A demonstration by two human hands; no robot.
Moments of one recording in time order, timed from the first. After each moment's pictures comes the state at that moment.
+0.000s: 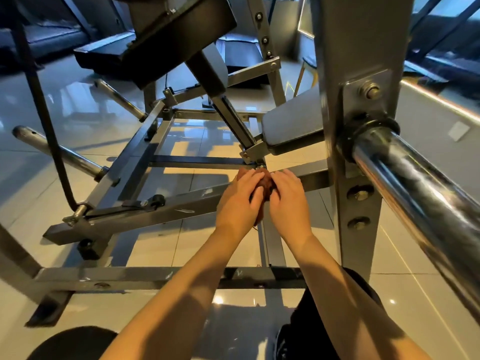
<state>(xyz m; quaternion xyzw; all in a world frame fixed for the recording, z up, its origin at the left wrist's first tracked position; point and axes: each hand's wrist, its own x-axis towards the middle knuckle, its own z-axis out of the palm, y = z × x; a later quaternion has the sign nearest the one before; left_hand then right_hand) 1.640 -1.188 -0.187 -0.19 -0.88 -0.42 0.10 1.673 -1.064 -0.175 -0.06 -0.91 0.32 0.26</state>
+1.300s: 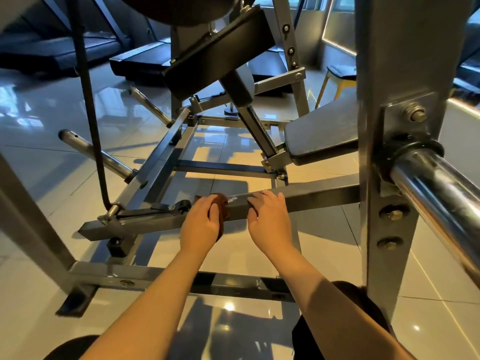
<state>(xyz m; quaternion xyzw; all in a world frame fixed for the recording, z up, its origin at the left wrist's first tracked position) 1.616 -1.312 -0.240 -0.07 -0.89 -0.43 0.13 1.653 -1.138 -0.189 0.02 -0.96 0.21 0.18</state>
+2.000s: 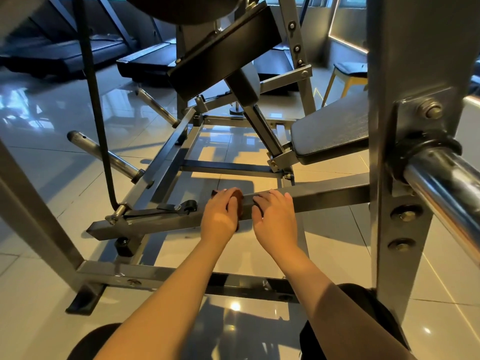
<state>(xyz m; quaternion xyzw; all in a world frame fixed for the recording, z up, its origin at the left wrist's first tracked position) 1.599 -1.284 -0.231 -0.08 -0.88 -0.44 0.13 1.649 -1.142 -0.198 0.01 -0.95 0.22 0.21</state>
